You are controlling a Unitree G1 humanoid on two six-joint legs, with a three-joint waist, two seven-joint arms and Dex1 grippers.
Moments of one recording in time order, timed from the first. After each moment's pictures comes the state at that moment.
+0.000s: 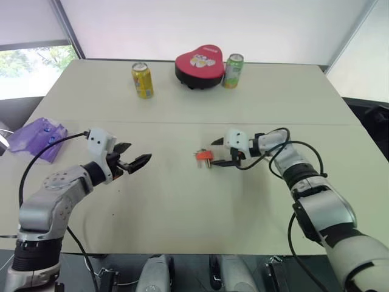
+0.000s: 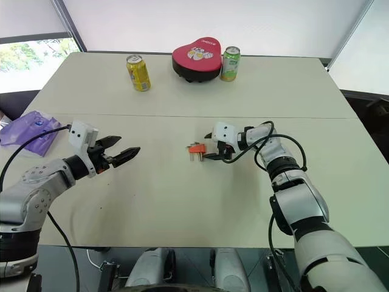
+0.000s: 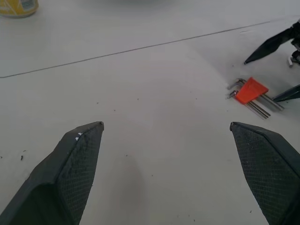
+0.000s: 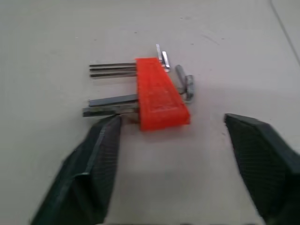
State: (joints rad) left arm -0.21 0.63 0.22 -0.28 -0.58 0.74 -0.58; right arm -0.98 -0.40 0.27 1.10 -0.10 -0.44 1.17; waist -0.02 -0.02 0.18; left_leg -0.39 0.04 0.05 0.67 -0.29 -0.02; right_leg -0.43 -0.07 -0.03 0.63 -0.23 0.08
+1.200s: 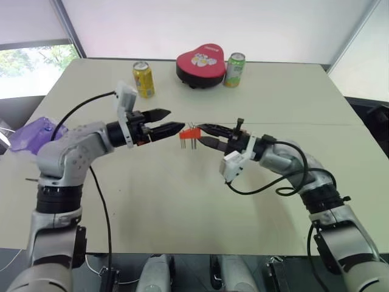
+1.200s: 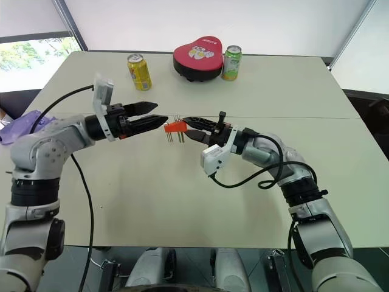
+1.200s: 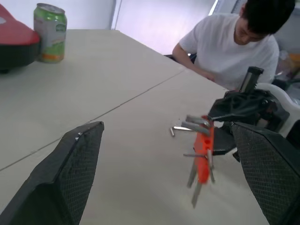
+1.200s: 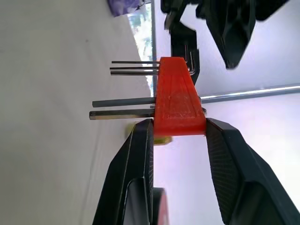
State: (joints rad) left arm -0.70 0.57 0.10 -0.06 -0.75 0.86 -0.85; right arm -0.66 -0.53 0.22 0.23 -0.63 -0.86 0.32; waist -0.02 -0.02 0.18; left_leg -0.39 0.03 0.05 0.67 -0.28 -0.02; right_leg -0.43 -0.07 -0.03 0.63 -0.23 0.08
